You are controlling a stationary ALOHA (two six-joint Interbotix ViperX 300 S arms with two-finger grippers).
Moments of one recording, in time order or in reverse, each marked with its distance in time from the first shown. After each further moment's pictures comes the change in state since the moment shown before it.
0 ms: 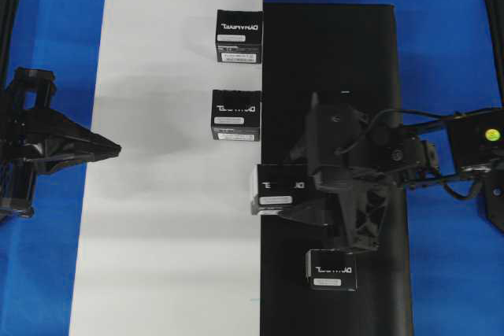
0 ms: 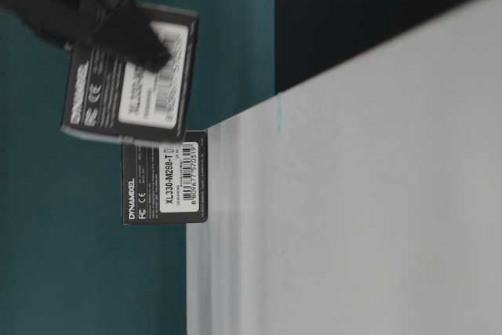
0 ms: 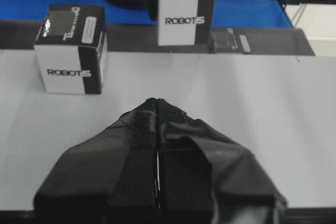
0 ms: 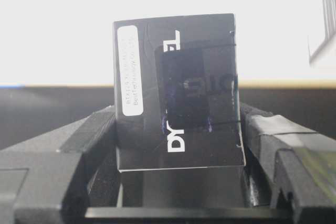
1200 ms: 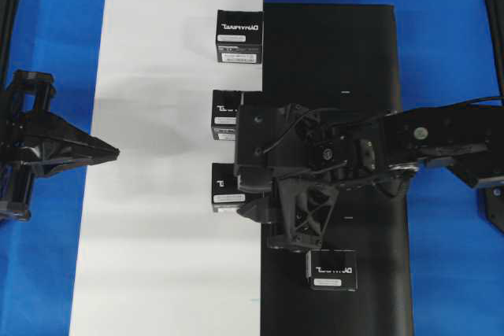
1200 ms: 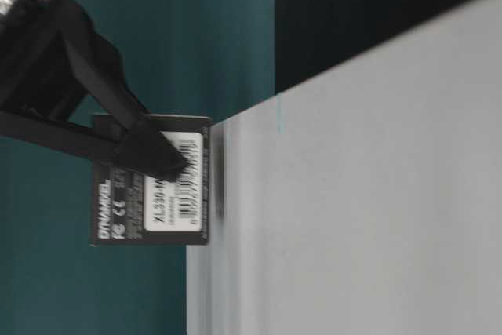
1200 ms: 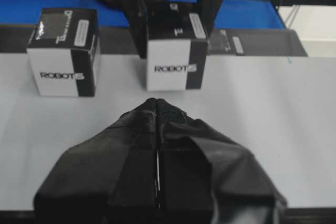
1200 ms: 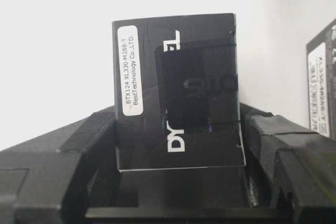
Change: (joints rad) left arm -0.015 -0.008 0.000 0.002 0.000 0.000; right arm -0.018 0.195 -0.218 -0.008 0.118 0.002
